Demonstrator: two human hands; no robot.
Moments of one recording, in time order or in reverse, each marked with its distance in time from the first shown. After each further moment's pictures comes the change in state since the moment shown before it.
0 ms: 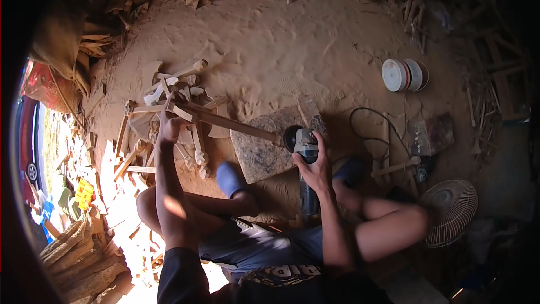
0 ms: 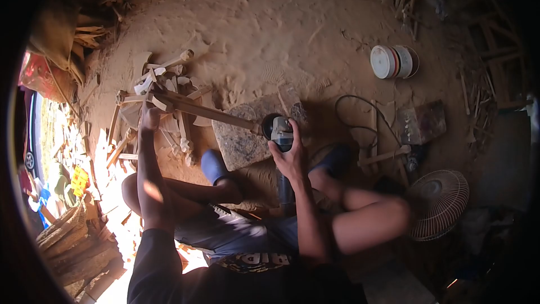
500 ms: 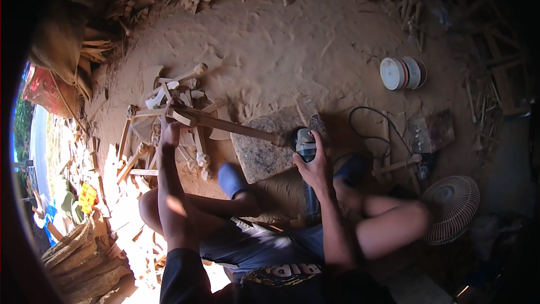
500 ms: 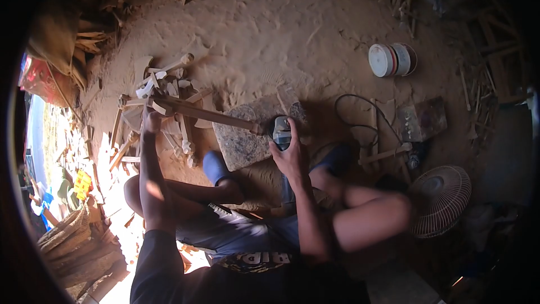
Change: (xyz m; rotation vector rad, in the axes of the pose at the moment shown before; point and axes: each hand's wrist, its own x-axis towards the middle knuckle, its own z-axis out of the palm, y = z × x) left_hand -0.005 -0.005 -0.004 -0.008 0.017 0.004; right_hand -0.002 -0.010 -0.004 -0.106 -0.019 0.083
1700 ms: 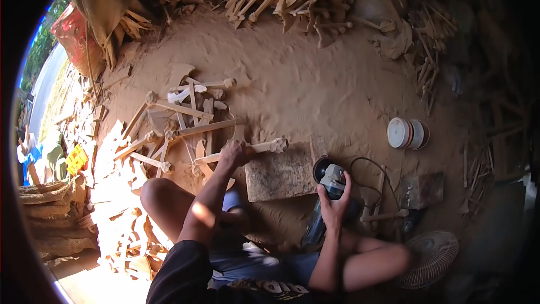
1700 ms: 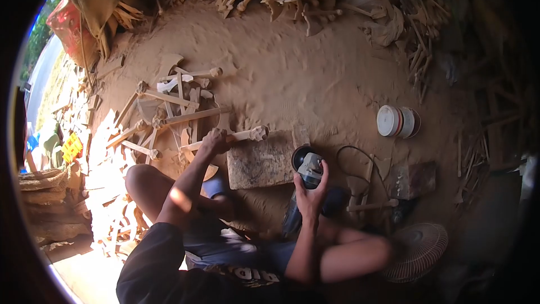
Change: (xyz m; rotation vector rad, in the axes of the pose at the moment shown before) left_hand -0.026 -0.086 0.113 1.242 -0.263 -0.364; right_hand -0.015 -0.013 -0.037 0.239 0.192 -0.134
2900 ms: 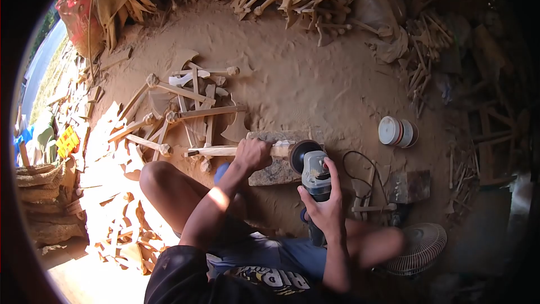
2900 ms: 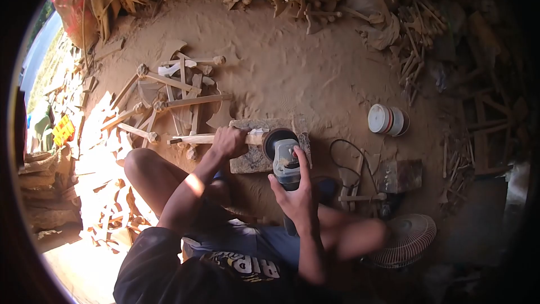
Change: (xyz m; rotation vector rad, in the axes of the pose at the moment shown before) left_hand -0.109 0.053 -0.046 -0.128 0.291 0.416; right_hand -0.062 -0.120 -0.002 -0.163 -0.339 -0.248
